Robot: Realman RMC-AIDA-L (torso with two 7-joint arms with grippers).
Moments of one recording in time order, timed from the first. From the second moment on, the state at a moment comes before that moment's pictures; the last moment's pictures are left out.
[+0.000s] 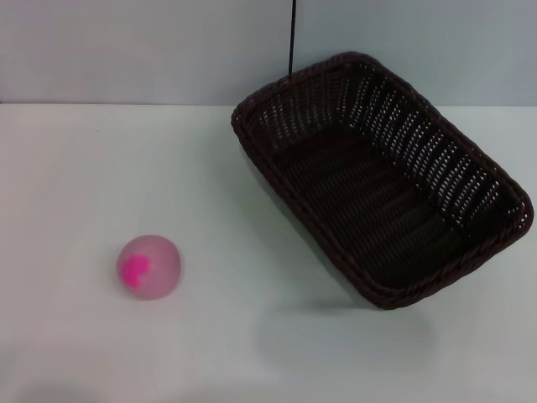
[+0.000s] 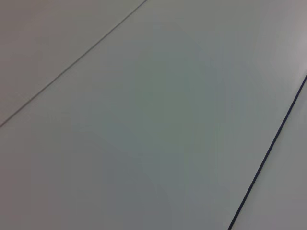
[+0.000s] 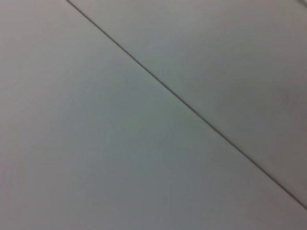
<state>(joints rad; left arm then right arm) -0.22 -2.07 -0.21 -0.16 1.28 1.82 -0.72 0.30 2.07 0.36 -0.14 -1.21 -1.35 1.02</state>
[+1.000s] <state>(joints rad) -0.23 -2.07 -0.15 -0.15 1.30 1.78 -0.73 0.30 1.95 -0.36 -0.67 -1.49 -1.45 1.60</state>
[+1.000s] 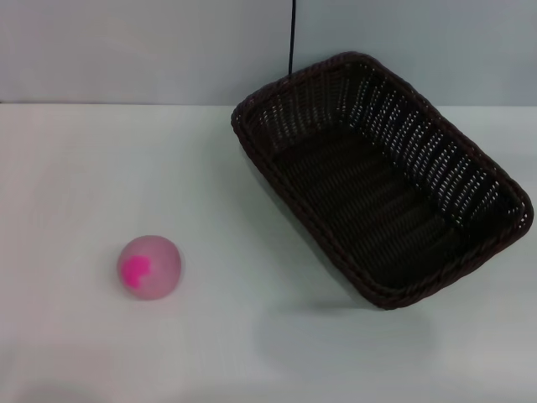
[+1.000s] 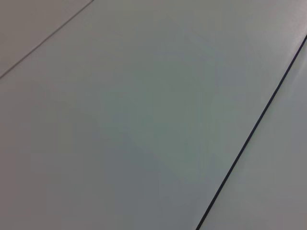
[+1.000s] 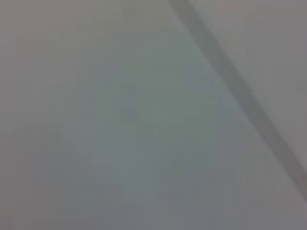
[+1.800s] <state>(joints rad) -0.21 -2.07 -0.09 -0.14 1.30 1.78 -0.73 0.65 1.89 -0.58 -1.04 -2.25 -1.73 2.15</state>
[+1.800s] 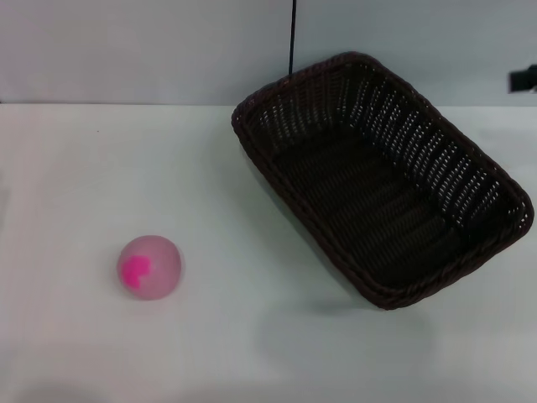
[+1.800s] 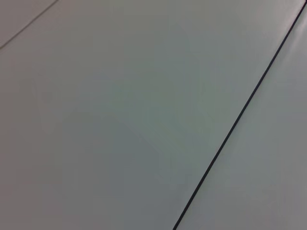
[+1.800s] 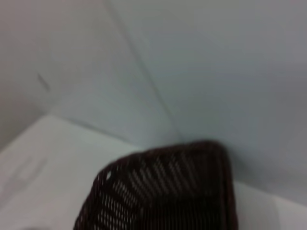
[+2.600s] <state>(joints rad) -0.20 -2.07 -0.09 -0.15 1.30 1.78 -0.74 0.69 1.96 -0.75 -1.00 -2.38 -1.61 2.17</state>
